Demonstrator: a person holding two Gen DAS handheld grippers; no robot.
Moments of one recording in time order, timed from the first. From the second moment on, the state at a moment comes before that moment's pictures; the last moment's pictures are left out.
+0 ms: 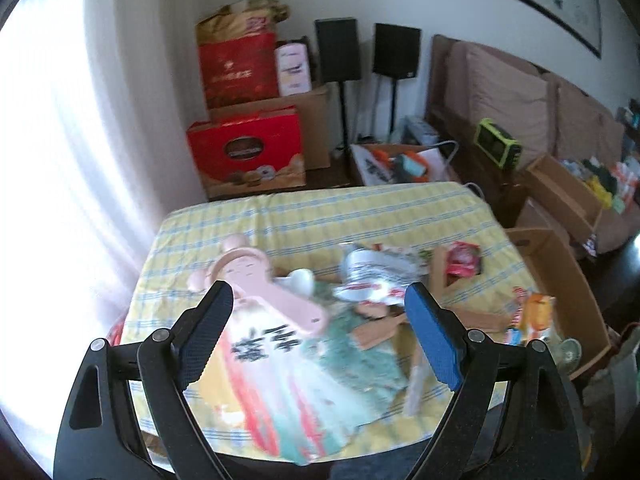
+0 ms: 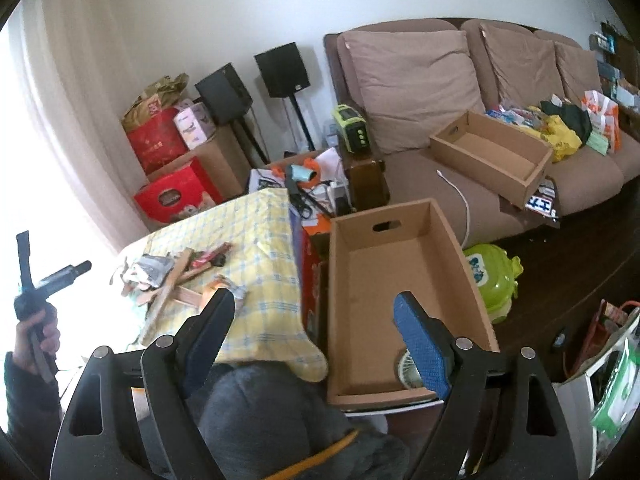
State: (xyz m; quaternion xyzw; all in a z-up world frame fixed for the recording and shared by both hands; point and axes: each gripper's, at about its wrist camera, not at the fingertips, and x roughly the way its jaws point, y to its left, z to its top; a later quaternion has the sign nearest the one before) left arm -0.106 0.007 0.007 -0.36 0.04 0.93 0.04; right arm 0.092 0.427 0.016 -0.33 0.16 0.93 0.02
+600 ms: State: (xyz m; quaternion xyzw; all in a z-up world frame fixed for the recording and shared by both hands) left arm -0.106 -0.156 -0.039 -0.38 -0.05 0.92 -0.06; right arm 0.013 0.289 -0.008 -0.40 0.09 0.90 -0.11
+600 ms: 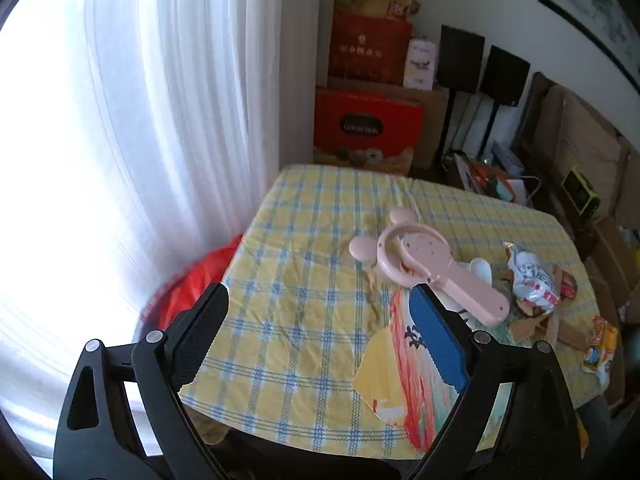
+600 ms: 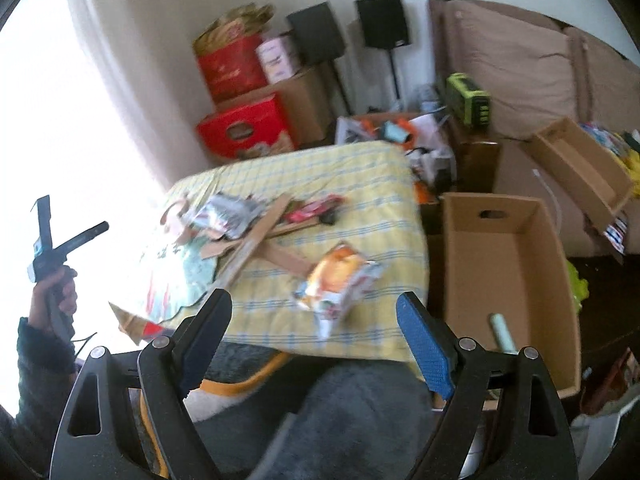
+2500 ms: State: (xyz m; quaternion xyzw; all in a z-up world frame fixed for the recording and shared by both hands) left arm -0.095 -0.265 -0.105 -0.41 -0.22 0.88 -0.06; right arm -0.153 -0.096 -0.107 -0.46 -0.29 0.77 -0.33
